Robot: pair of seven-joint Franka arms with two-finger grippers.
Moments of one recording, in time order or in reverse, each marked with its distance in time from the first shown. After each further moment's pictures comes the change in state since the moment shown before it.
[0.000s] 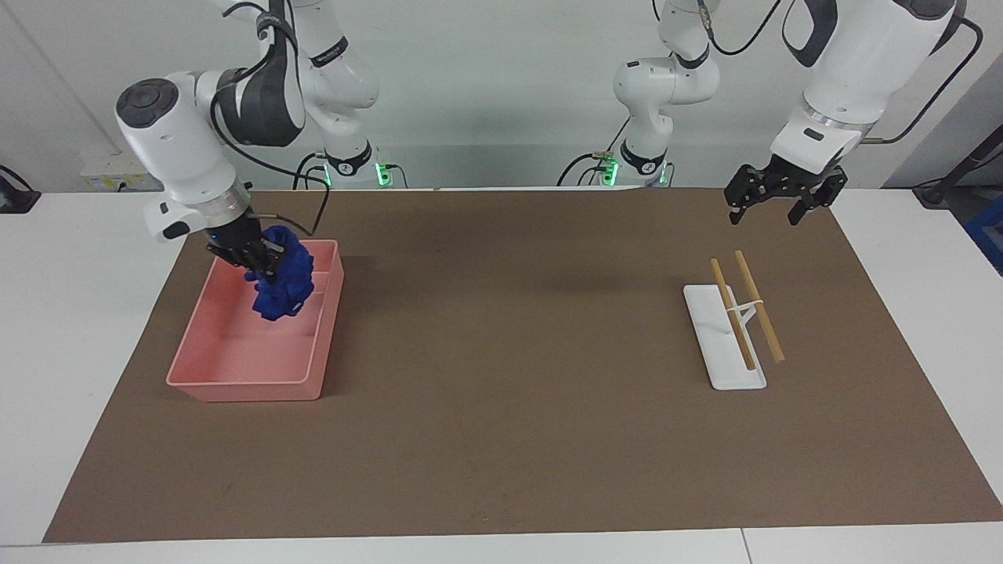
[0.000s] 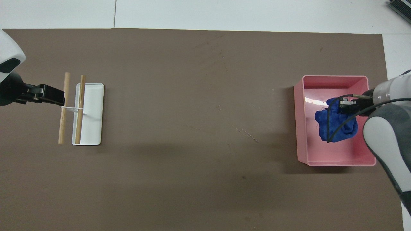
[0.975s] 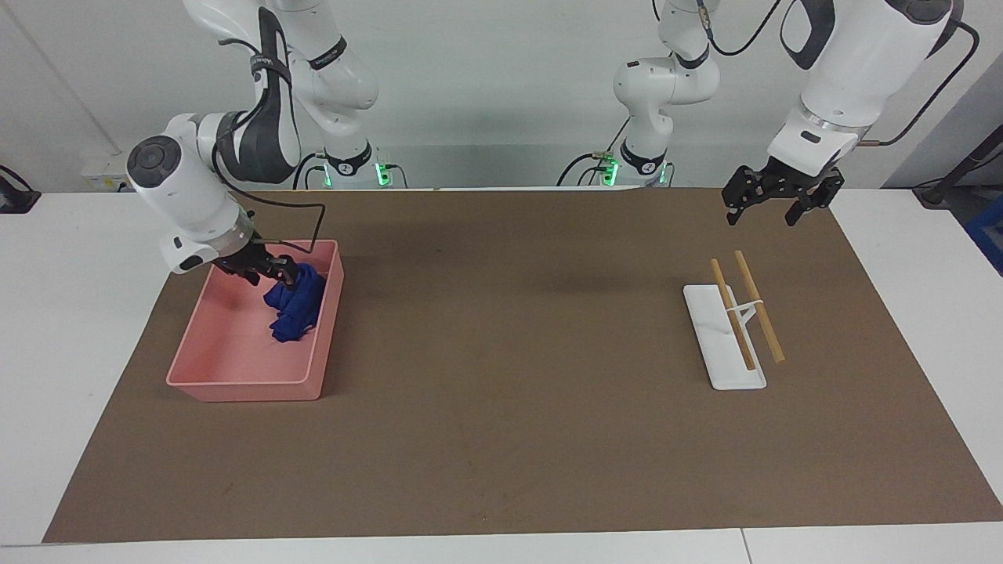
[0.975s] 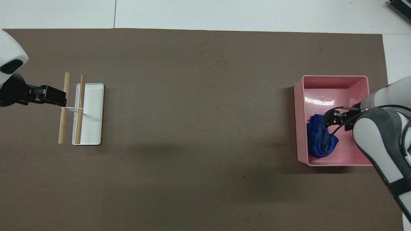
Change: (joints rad) left arm -0.001 0.000 -0.002 -0.008 -0.003 -0.001 -0.001; right arm -0.007 -0.007 0.014 -0.044 0.000 -0.105 0.012
